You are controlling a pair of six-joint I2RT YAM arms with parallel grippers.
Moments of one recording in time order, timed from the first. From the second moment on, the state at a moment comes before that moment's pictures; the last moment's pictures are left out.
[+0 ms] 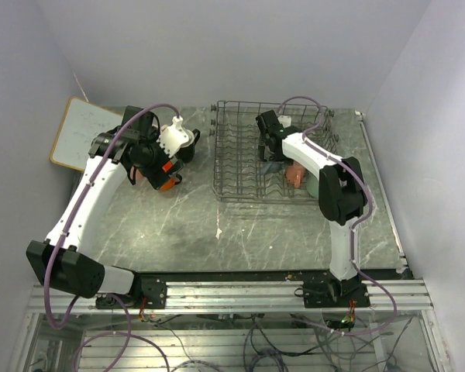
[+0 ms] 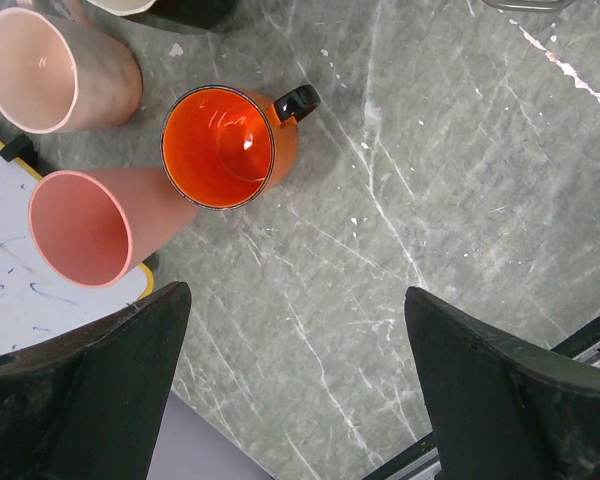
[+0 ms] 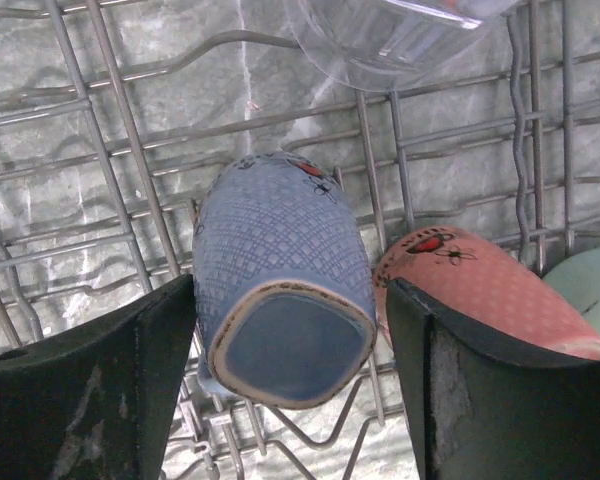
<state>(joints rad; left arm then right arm) -0.28 1.36 1.46 -1.07 0.14 0.64 0.45 2.10 1.70 -0.67 0.44 0.51</state>
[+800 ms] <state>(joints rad) -0.28 1.35 1.46 -1.05 0.18 0.62 0.44 2.04 1.81 -0.75 0.37 0.46</state>
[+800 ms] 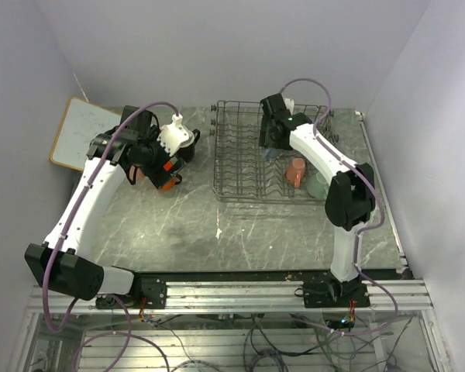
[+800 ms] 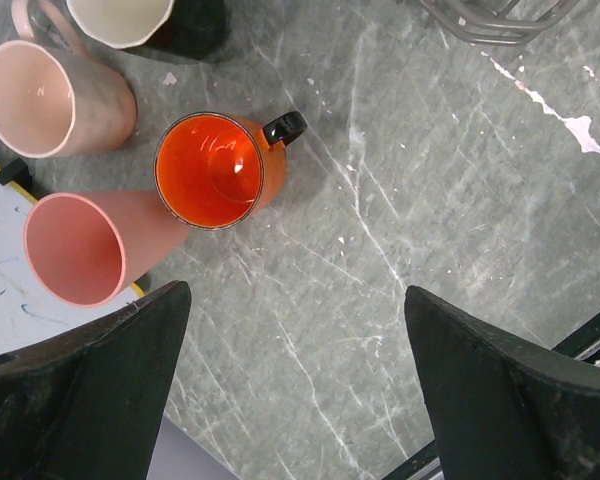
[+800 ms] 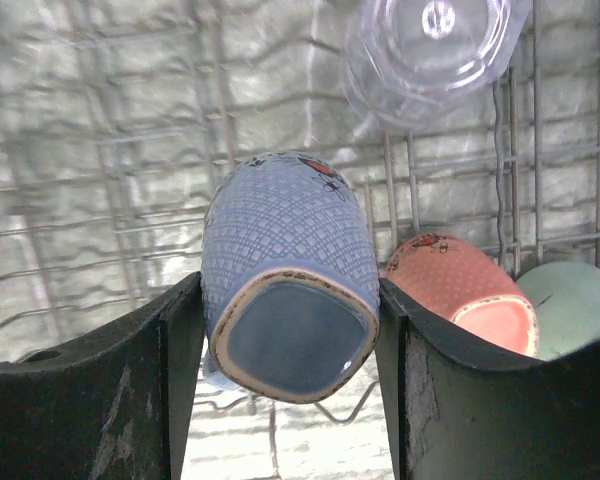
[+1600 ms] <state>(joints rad) -0.28 1.00 1.20 -0.62 0.62 0.79 0.44 1.56 1.45 -0.41 -0.66 0.63</state>
